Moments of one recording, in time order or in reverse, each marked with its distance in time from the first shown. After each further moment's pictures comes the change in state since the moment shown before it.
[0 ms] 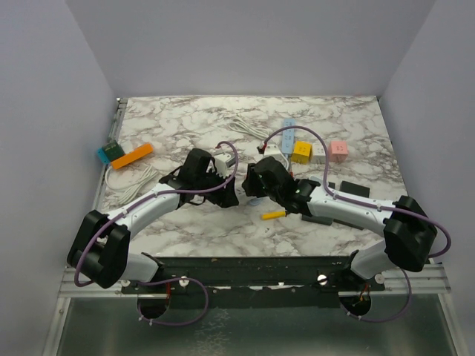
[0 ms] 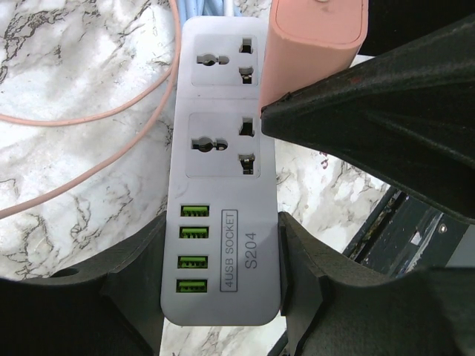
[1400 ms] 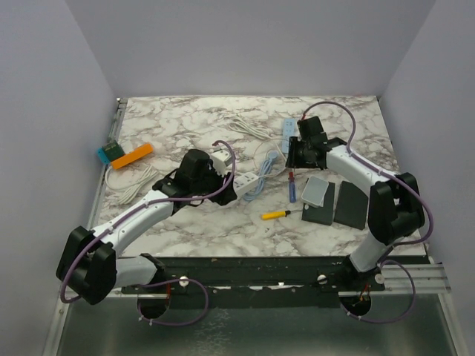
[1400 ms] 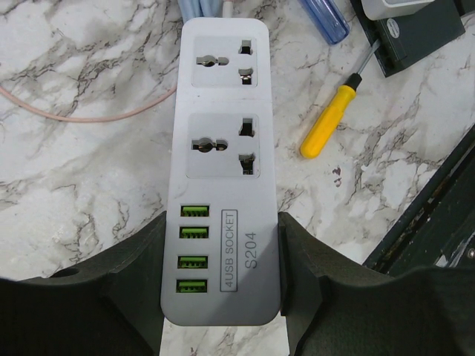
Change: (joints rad) left arm -0.049 -0.126 -0.001 -0.009 -0.146 0.021; right arm -0.546 0.206 0.237 -0.340 -0.284 -0.232
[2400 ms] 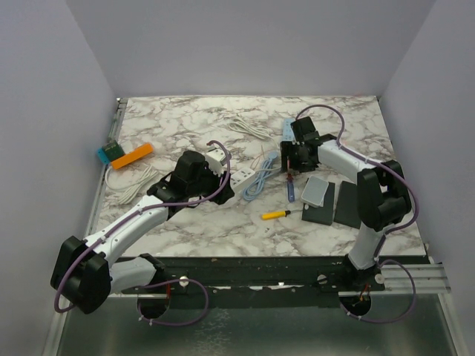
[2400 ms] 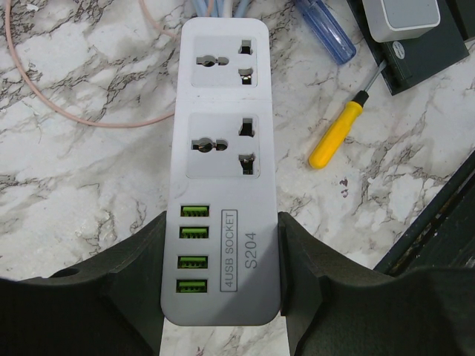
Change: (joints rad) left arm 0.000 -0.074 -0.027 0.016 -0.058 -0.011; right arm -0.009 0.143 0.078 -0.068 -0.029 -0.028
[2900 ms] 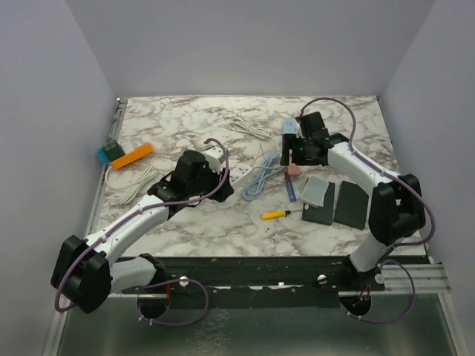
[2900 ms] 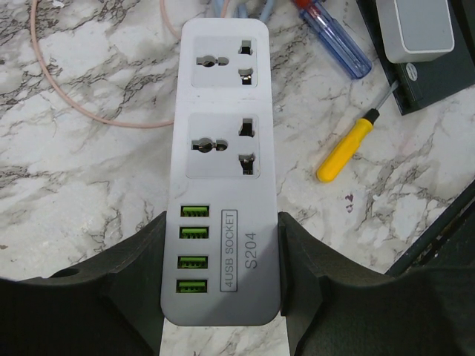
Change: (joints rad) left arm 0.000 0.002 0.000 0.006 -0.040 -0.043; right arm 0.000 -0.113 -0.013 0.008 -0.045 0.000
